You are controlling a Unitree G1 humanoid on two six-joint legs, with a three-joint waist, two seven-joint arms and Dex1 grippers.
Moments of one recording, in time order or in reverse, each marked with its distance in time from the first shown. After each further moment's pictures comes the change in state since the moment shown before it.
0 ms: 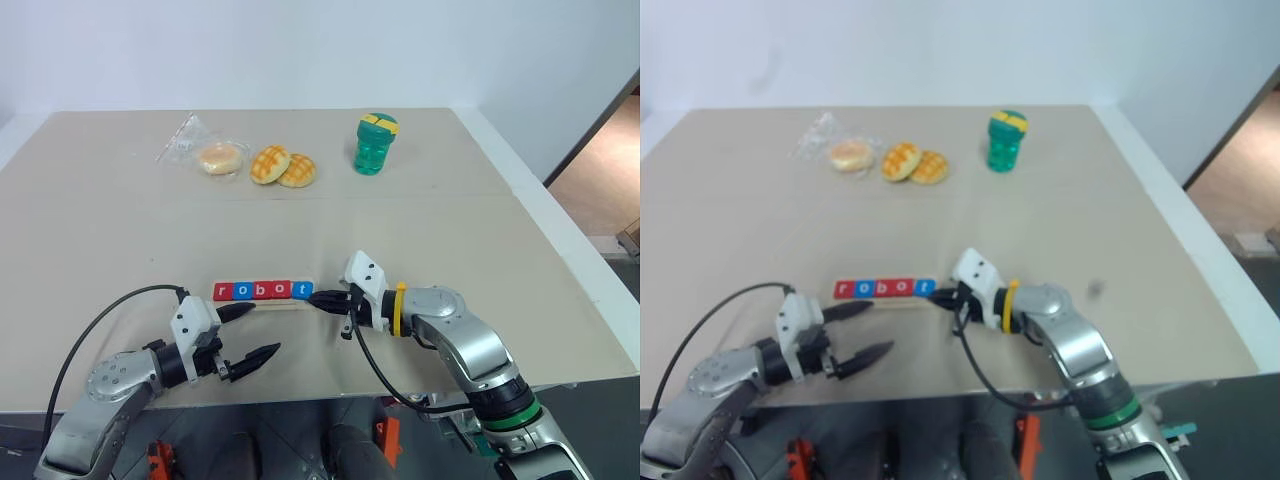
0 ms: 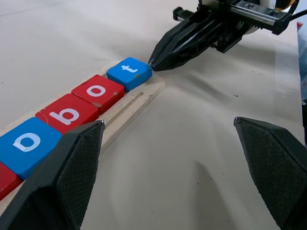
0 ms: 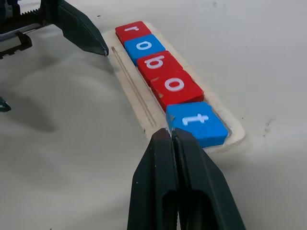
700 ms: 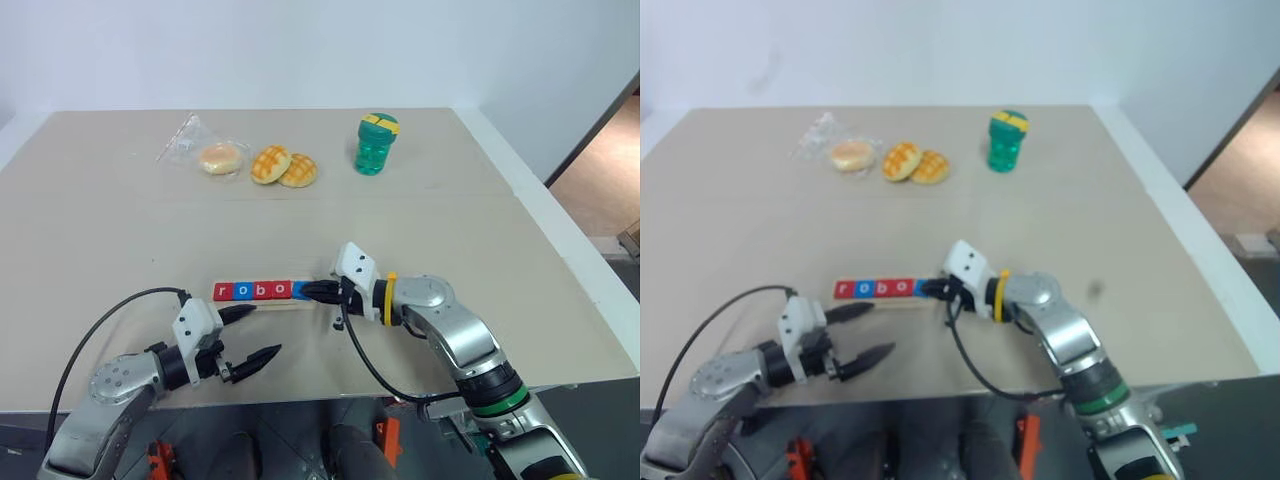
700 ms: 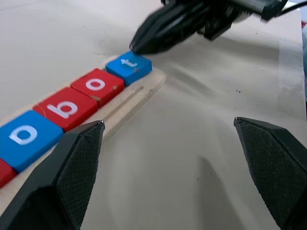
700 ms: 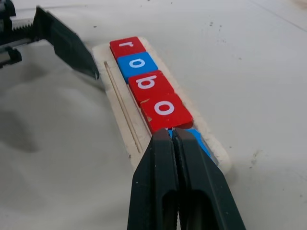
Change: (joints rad) left arm 0.014 -0.014 -0.007 0.000 0.022 -0.003 0.004; right arm -0.044 0.012 -0.002 0.017 0.001 -0.032 -0.004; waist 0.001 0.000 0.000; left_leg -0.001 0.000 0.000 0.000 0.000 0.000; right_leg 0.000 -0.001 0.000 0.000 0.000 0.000
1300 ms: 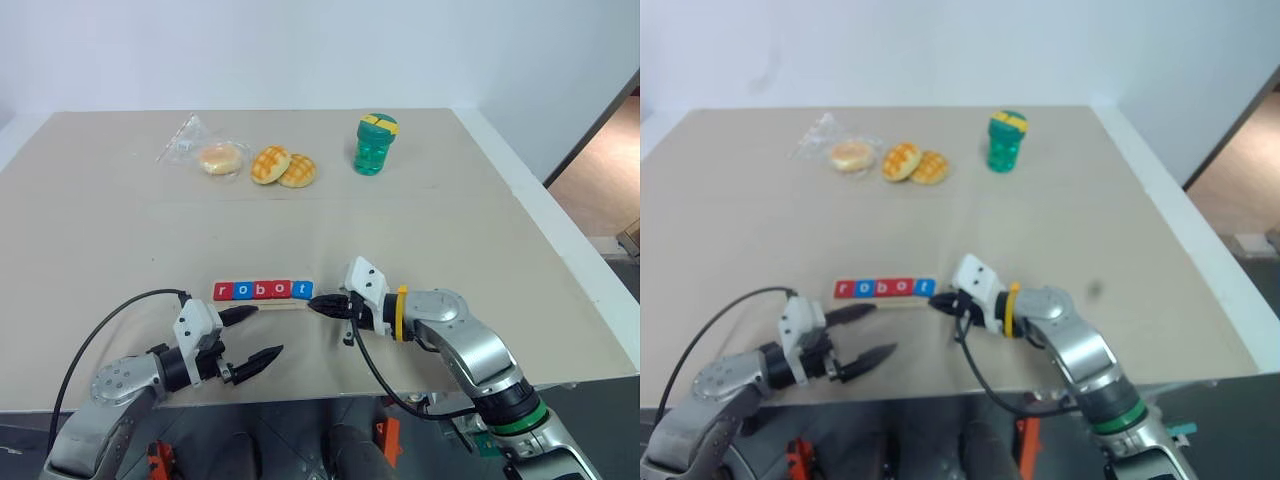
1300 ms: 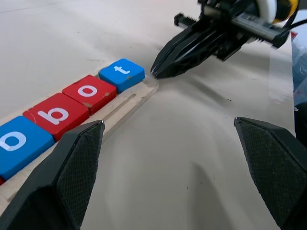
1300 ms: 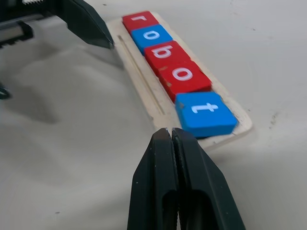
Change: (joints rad) left arm -0.001 -0.012 0.000 -0.006 -0.032 0.007 -0.005; right arm 0.081 -0.047 0.012 -0.033 -0.003 -0.004 -0.015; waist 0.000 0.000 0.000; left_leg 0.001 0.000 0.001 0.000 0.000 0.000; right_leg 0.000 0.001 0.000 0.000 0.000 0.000
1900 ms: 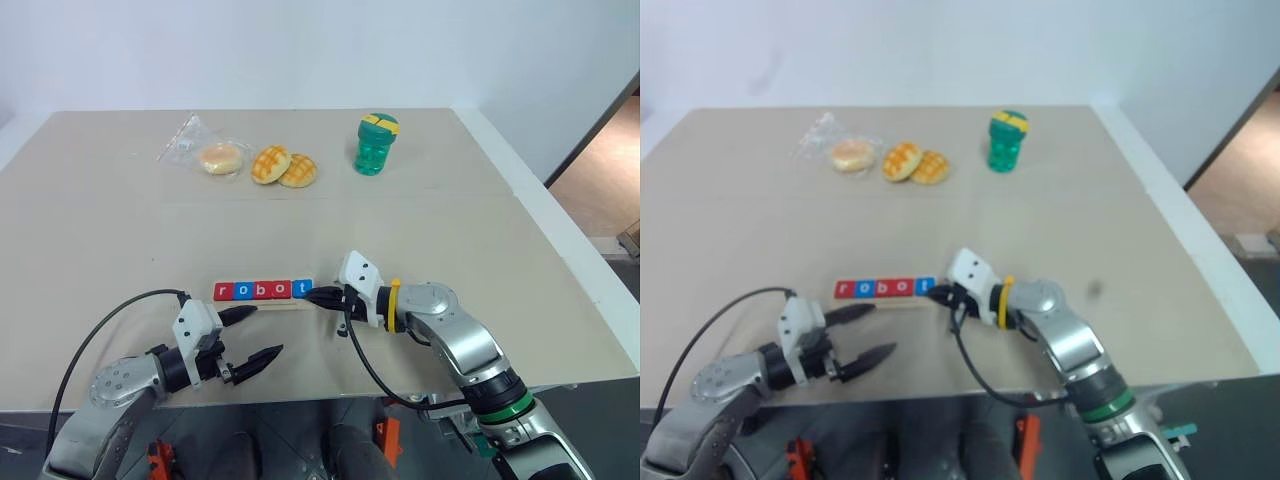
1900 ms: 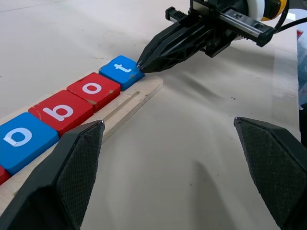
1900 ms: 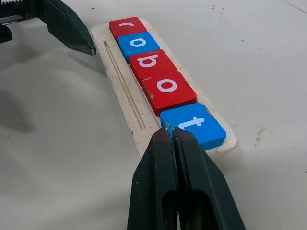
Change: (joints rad) left arm 0.008 0.002 0.000 -0.006 0.008 0.000 0.019; right arm -0.046 0.035 0.009 0.077 -0.038 -0.063 0.013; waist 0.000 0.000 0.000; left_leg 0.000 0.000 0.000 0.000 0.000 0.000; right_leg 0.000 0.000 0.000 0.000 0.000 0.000
